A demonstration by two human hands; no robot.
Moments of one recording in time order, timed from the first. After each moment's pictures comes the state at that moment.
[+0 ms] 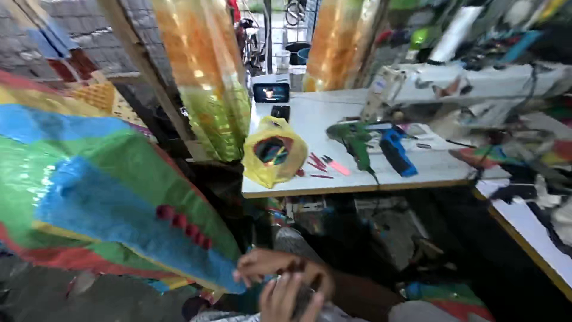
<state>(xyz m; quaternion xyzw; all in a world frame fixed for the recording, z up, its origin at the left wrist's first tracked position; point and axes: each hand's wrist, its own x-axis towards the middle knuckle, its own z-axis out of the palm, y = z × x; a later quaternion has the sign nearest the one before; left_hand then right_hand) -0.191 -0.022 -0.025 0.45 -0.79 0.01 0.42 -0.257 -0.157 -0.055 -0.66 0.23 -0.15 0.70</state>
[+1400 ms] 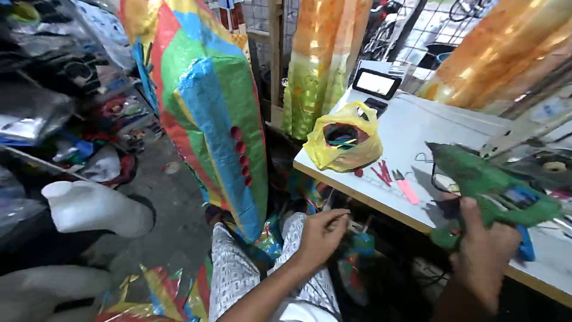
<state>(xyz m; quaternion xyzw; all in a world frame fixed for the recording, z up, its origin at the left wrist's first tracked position) -0.287 -0.128 -0.030 0.52 -0.56 -0.23 0.61 -0.509 -0.229 0.017 -0.54 0.46 -0.63 0.33</state>
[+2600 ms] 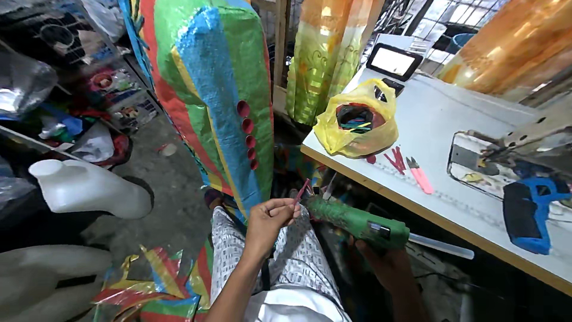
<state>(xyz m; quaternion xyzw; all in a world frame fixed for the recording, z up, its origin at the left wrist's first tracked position) -0.205 -0.063 0.006 0.61 -0.23 -0.44 0.62 -0.439 -0.133 -0.040 -0.72 0.34 -0.44 0.43</state>
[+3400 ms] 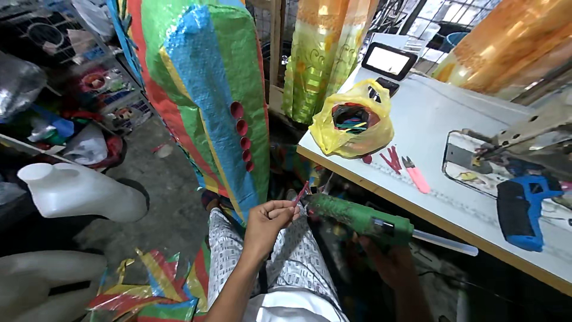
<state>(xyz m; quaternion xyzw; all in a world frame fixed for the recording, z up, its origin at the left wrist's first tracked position) -0.207 -0.066 0.004 0.61 -0.24 -0.44 0.62 -0.446 -0.146 -0.037 -0.72 0.35 -0.43 0.41</state>
